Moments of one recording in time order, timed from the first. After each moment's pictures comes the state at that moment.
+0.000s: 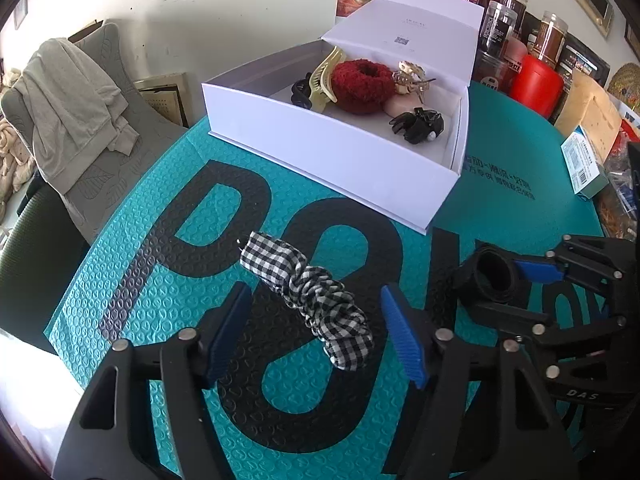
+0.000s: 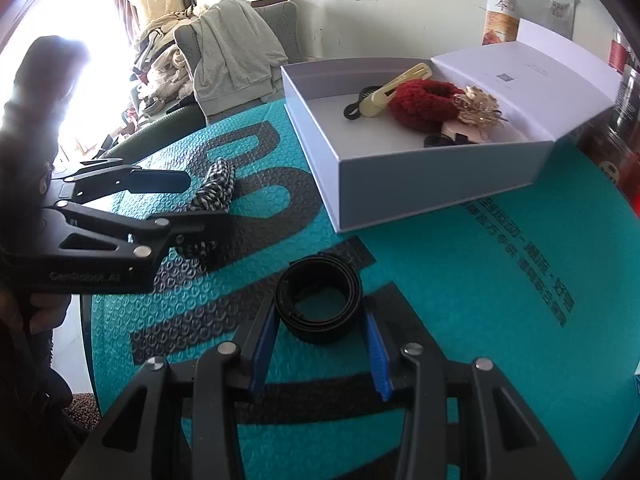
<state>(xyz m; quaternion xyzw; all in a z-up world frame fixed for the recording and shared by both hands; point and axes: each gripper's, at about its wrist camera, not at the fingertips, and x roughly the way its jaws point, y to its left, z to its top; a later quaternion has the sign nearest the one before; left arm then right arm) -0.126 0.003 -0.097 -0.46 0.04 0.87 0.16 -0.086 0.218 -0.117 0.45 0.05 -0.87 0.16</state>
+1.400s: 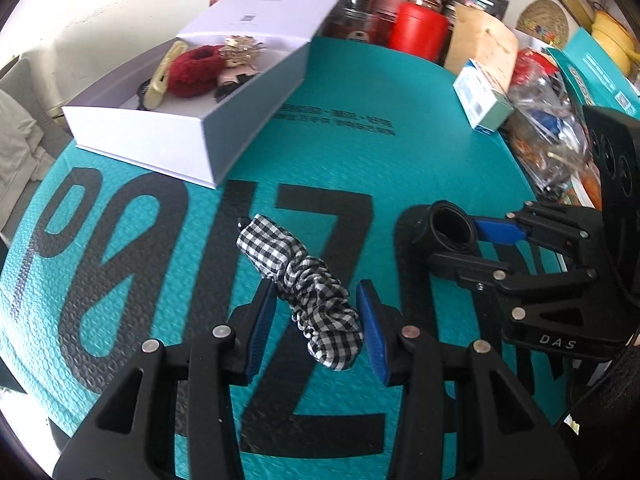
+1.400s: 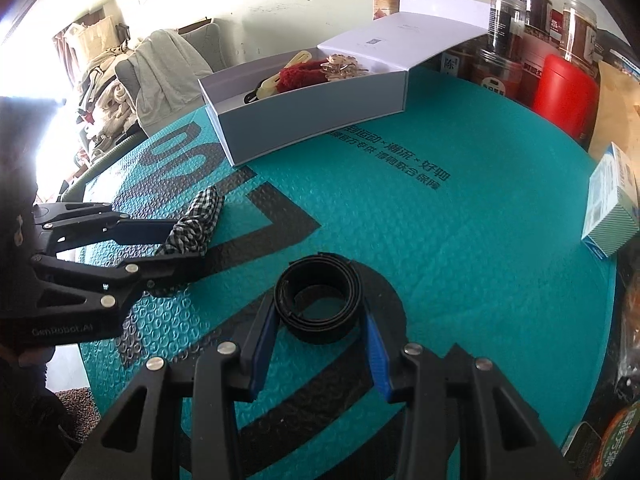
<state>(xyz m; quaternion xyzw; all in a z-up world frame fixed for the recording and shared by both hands) -0.049 0.103 -0.098 -0.46 0.08 0.83 0.30 -0.003 0.294 -0.118 0.45 -0.02 -0.89 0.06</state>
